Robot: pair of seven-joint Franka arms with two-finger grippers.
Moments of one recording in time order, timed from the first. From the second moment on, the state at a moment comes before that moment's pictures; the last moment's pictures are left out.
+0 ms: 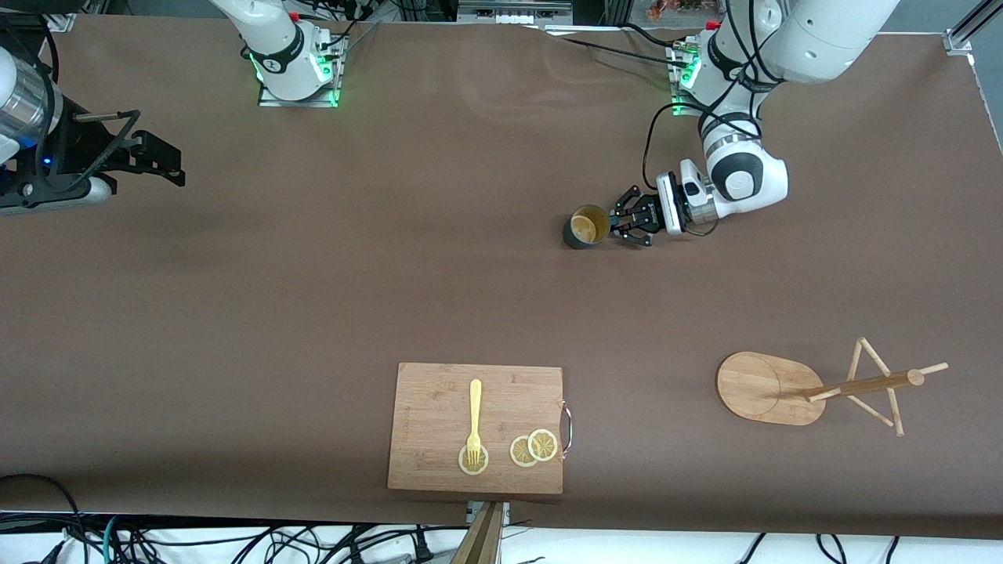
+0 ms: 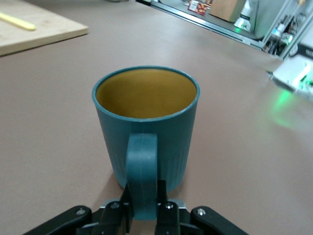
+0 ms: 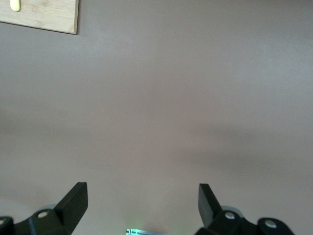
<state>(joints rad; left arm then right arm) -0.03 0.40 -0.21 -2.45 -1.67 2.22 2.39 -0.04 0.04 0.14 -1.56 0.01 1.51 -0.04</state>
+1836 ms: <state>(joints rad) 0.33 0.39 0.18 -1.98 -1.51 1.41 0.43 -0.04 0.04 0.14 -1.55 0.01 1.51 -0.04</state>
